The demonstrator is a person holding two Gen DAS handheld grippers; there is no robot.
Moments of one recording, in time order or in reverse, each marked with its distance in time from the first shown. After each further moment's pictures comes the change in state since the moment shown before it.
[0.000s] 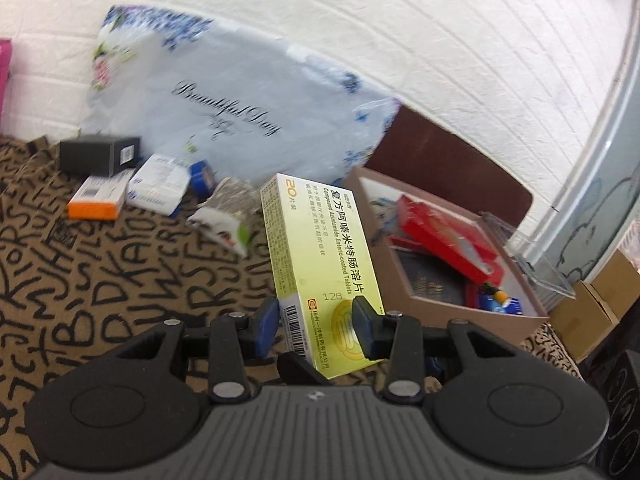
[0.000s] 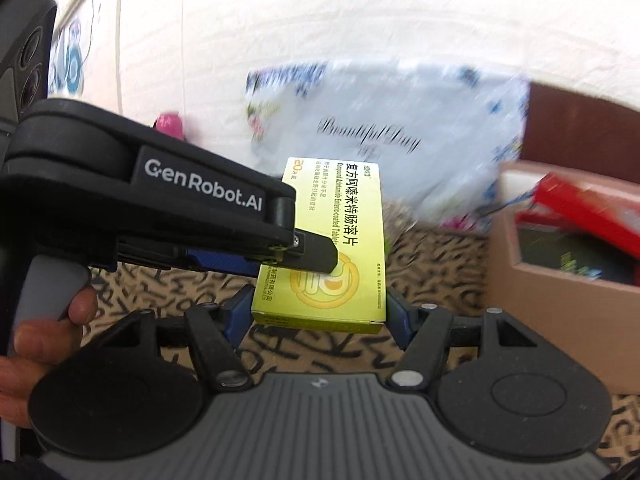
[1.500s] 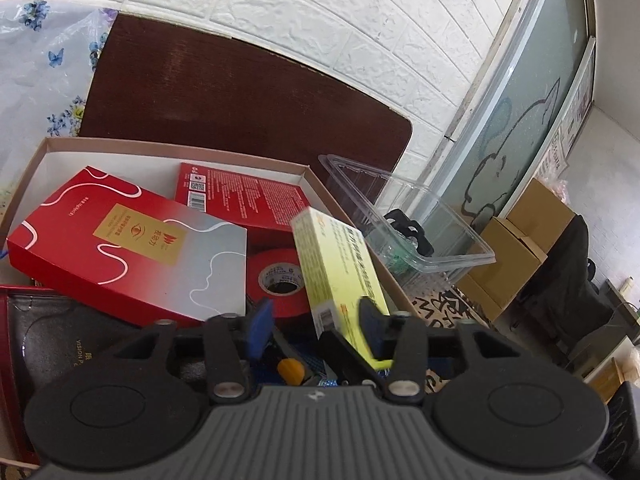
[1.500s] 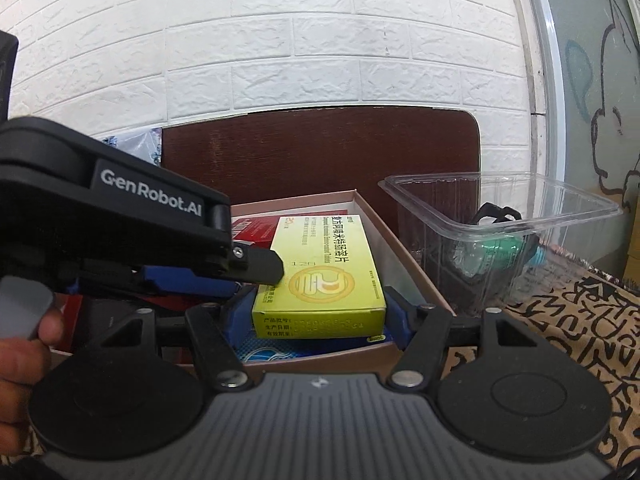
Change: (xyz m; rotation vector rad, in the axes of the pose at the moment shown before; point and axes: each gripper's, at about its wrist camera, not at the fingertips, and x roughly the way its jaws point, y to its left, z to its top) left arm 0.190 -0.198 0.008 0.173 0.134 -0.318; right arm -0.054 -0.244 -0.025 0.222 -0.132 -0.558
